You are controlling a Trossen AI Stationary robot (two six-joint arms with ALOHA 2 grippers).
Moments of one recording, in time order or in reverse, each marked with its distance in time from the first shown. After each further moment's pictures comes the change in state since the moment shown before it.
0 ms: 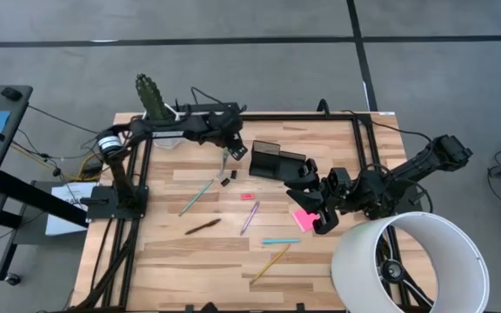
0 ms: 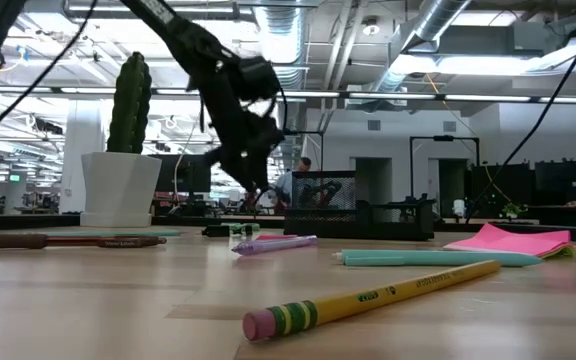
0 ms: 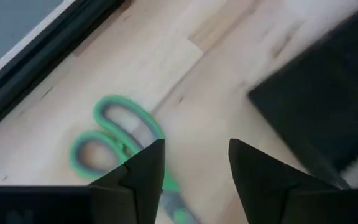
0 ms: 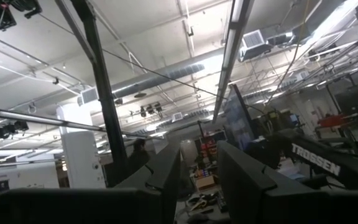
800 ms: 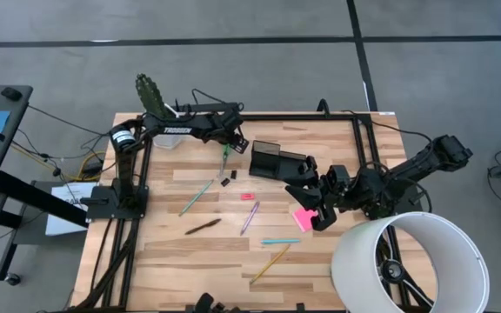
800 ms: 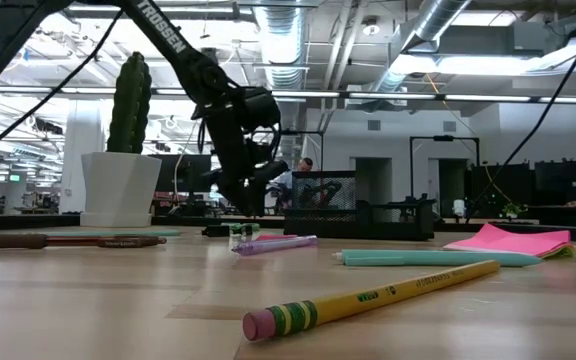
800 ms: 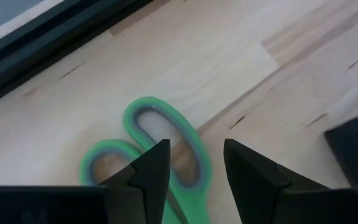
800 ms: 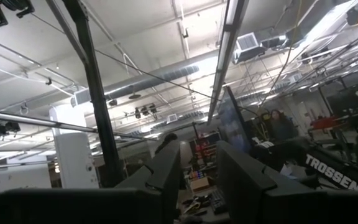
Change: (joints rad) left arm 0.069 0.125 0.002 0.091 -0.039 -0.155; right arm -0.026 0.000 0.000 0.000 0.003 0.000
